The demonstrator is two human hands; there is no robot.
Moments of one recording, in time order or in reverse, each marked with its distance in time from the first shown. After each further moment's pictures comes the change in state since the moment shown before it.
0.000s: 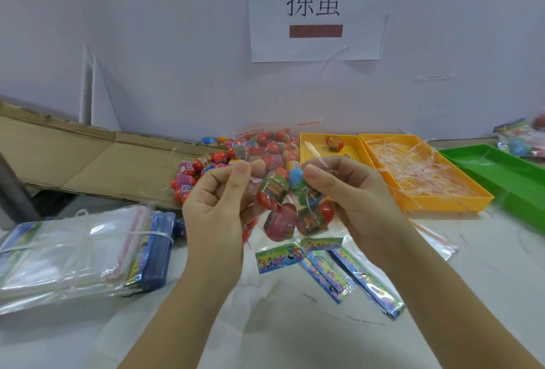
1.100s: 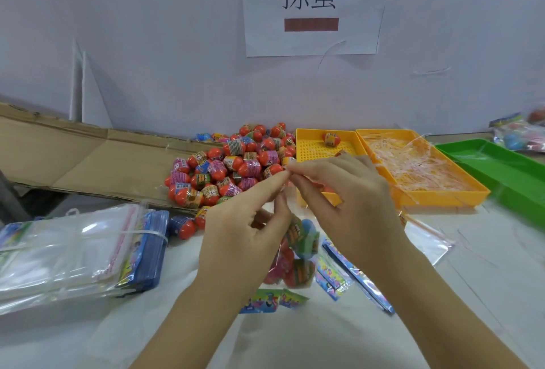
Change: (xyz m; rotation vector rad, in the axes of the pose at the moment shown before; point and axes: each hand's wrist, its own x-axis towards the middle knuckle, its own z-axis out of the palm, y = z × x) left_hand -0.020 -0.002 0.006 0.761 -0.256 0.567; right_hand -0.003 0.011 0.000 -1.137 0.224 -0.837
